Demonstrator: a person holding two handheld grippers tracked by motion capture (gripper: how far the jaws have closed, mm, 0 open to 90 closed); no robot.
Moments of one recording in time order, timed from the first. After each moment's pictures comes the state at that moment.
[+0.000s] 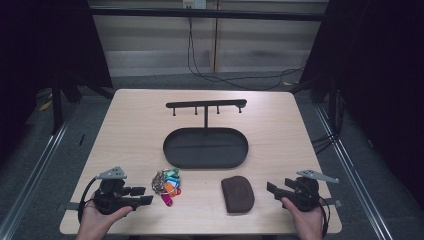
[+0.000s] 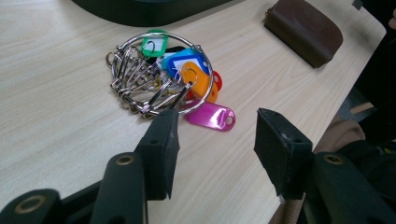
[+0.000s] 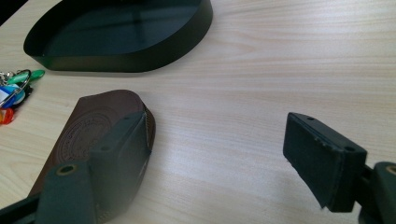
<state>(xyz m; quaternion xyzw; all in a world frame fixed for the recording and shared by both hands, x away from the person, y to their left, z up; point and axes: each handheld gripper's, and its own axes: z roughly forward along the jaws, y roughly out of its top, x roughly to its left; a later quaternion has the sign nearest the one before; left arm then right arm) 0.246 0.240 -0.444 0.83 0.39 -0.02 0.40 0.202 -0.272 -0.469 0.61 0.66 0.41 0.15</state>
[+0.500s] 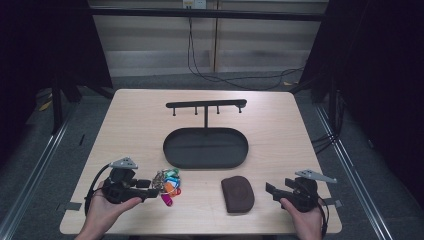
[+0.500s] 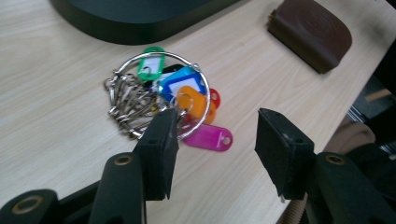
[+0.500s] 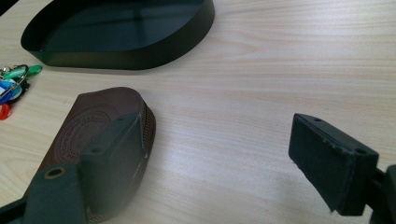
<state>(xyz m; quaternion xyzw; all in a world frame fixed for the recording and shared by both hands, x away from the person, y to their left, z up) 0.264 0.212 -0.424 0.86 0.37 -0.02 0.36 0.202 -0.269 -0.470 0.61 0.67 0.40 0.16</state>
